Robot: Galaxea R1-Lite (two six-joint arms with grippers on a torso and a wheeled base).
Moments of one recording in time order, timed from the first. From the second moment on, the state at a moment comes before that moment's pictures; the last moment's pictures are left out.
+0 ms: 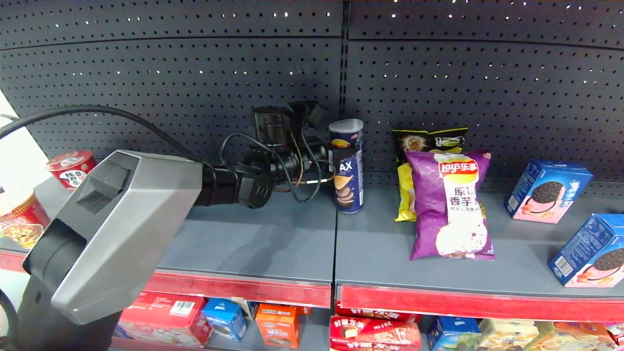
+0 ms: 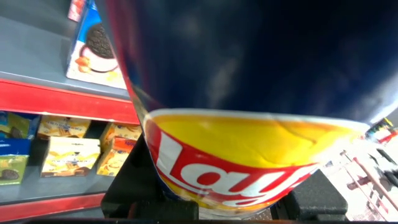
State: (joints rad) left arm -0.45 2.39 -1.88 -0.49 -0.47 -0.12; right arm -0.04 0.08 -0.28 0.06 -0.48 -0.62
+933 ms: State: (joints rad) left arm -0.44 2.19 -1.63 -0.51 -0.47 -0.12; right arm -0.02 0.06 -0.28 0.06 -0.48 -0.61
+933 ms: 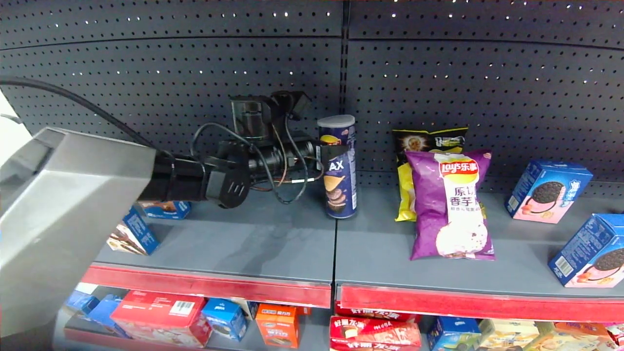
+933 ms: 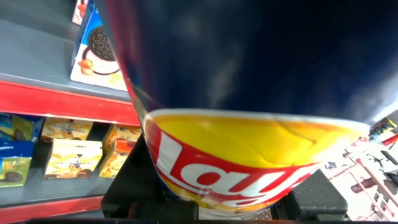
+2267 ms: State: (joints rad) left arm -0.53 1.61 -0.72 -0.85 0.08 -0.06; right arm 0.00 0.01 -0.28 0.06 -0.48 -0.60
